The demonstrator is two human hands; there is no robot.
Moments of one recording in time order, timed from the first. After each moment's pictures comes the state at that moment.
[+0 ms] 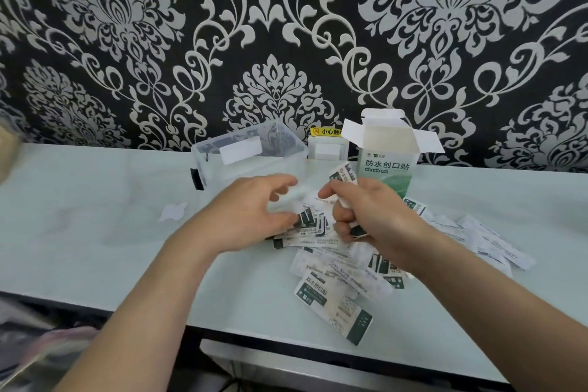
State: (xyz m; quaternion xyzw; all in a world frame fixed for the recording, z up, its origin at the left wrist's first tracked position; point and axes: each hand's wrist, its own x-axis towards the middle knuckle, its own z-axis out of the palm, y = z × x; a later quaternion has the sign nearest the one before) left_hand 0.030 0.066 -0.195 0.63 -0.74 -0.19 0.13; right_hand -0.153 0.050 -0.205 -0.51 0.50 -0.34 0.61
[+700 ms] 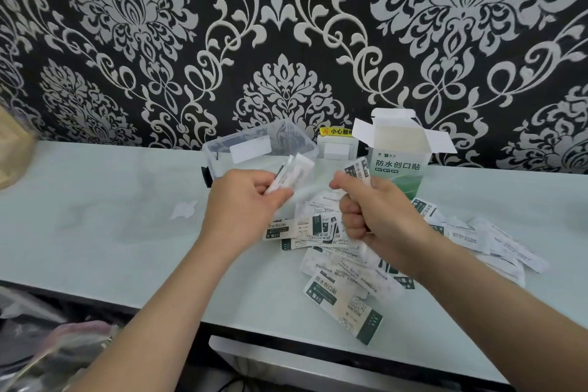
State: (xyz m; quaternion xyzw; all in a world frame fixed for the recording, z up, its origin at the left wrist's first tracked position) left_hand 0.030 0.078 -0.202 0.68 -0.58 -0.19 0.40; right_hand -0.148 0.050 -0.214 -0.47 0.44 -0.39 0.65
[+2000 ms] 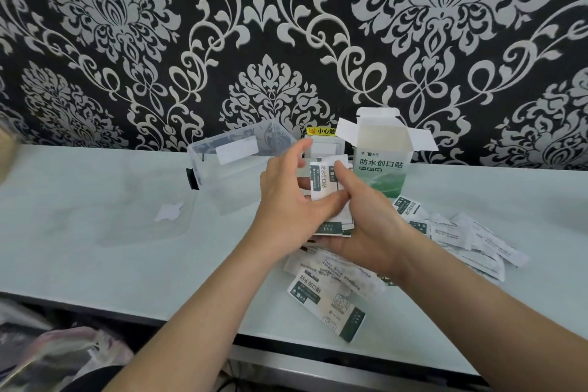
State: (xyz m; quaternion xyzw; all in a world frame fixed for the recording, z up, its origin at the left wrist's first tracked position) left_hand -0.031 0.064 -0.215 0.60 -0.61 -0.27 0.45; right_hand -0.147 0.055 -0.211 -0.26 0.39 -0.41 0.78
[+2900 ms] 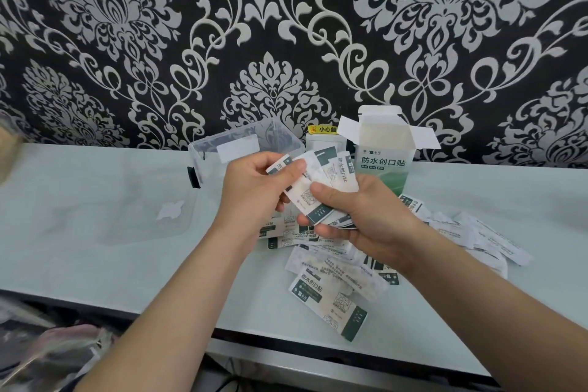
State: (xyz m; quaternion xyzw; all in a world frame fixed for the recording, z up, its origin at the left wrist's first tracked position) left_hand -0.003 0.060 -0.203 0.58 -0.45 -0.38 0.55; right_hand -0.155 0.055 -0.208 -0.44 0.35 -0.38 0.73
